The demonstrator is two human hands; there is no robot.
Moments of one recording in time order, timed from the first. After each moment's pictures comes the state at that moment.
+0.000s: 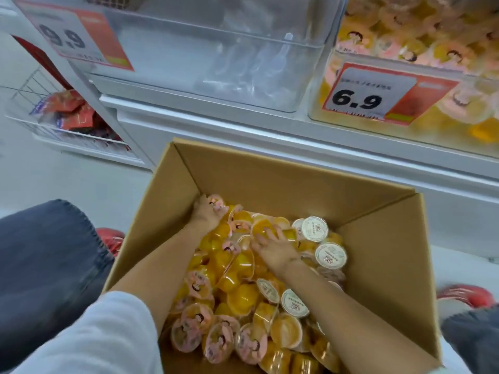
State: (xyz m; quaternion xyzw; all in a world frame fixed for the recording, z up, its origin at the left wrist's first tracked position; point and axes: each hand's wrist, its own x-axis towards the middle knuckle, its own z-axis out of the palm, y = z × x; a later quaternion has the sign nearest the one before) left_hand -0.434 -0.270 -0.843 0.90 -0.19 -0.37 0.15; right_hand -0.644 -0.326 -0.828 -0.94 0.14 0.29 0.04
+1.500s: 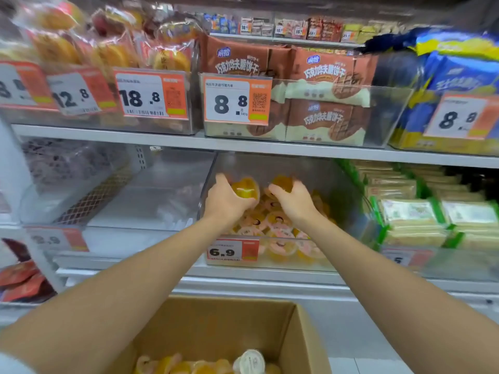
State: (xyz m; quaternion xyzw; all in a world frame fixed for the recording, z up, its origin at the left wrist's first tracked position) left_hand -0.552 -0.463 -0.468 0.78 -0.43 -0.10 0.44; right_hand -0.692 -0.545 -0.469 -0.69 0.47 -0.36 0.41
